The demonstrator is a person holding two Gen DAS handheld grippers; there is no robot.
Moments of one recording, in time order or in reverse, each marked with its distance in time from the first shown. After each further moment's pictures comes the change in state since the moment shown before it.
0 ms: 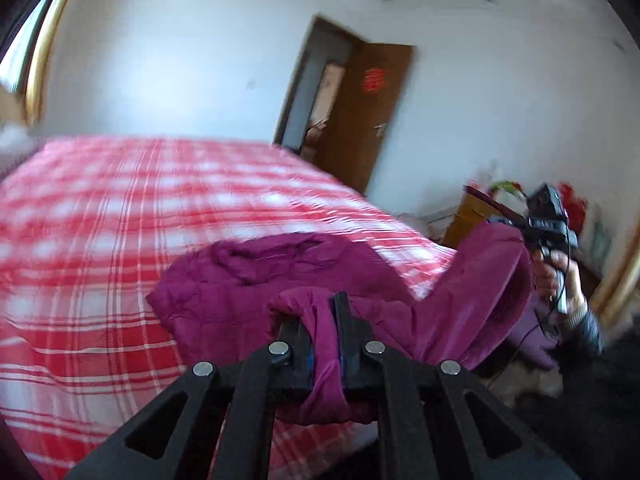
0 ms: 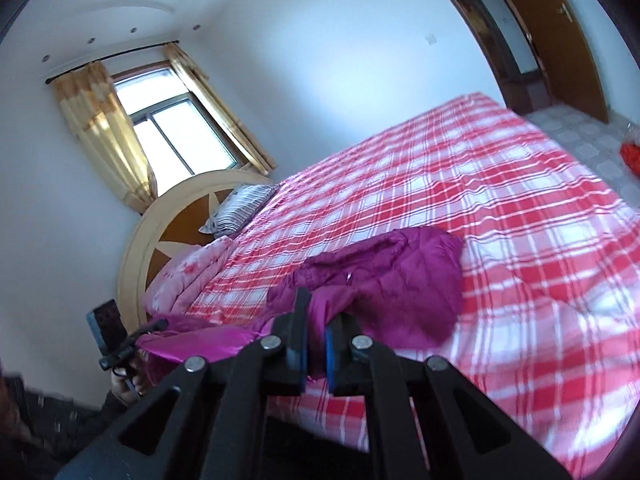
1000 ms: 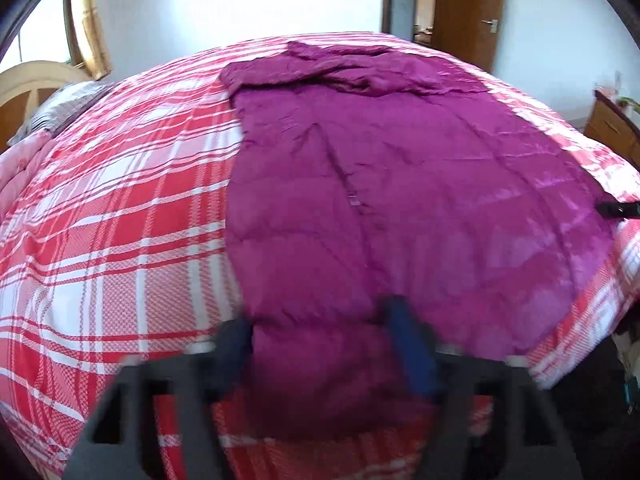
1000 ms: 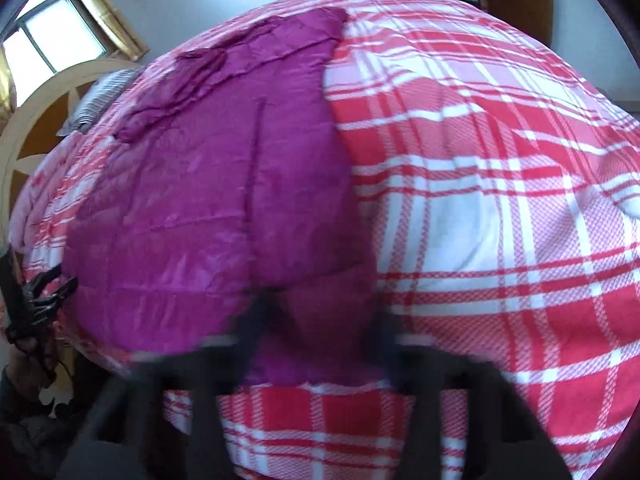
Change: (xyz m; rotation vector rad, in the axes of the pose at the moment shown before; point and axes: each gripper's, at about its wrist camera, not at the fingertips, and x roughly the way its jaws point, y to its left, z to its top) left arm 0.121 -0.010 -0.137 0.031 0.332 0.445; right arm 0.114 -0.105 -0.107 0.023 0.407 -0.385
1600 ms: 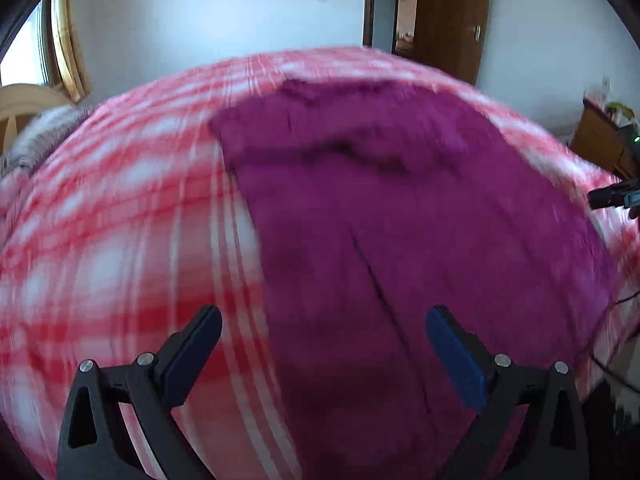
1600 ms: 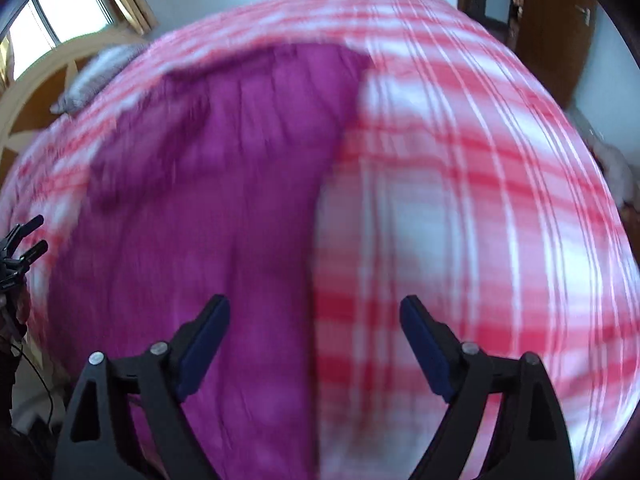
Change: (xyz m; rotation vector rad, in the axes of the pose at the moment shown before) left arm 0.016 0.046 0.066 0.034 -0.007 -0.040; right arm 0.009 -0.014 0.100 -0.146 0.099 -0.147
